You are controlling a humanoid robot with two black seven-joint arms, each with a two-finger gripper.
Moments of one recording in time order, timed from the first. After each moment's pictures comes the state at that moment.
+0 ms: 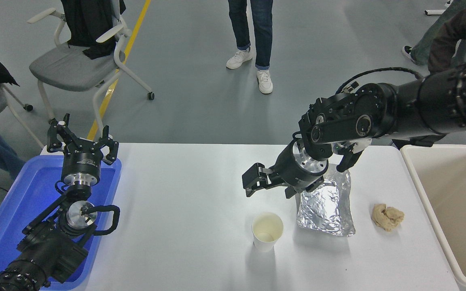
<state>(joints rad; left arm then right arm) -0.54 0.16 -1.09 -0.55 0.03 -0.40 -0.56 1.85 0.00 -1.06 1.32 0.02 0.40 0.04</state>
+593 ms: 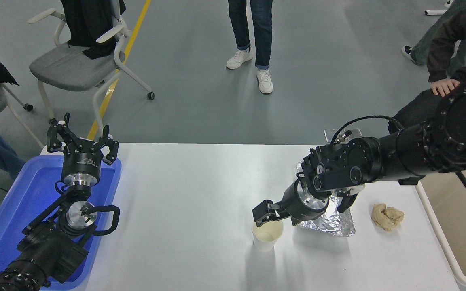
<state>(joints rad) -0.54 0.16 -1.09 -0.55 0.03 -0.40 -0.56 1.58 0.00 -1.04 1.20 -0.15 0.28 0.04</state>
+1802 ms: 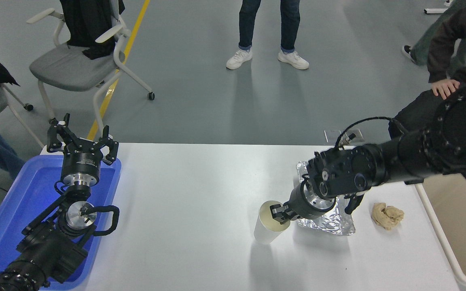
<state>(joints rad) -0.54 0.16 -1.09 -0.55 0.03 -0.40 -0.56 1.85 -0.06 -1.11 1.40 -0.18 0.28 0.05</state>
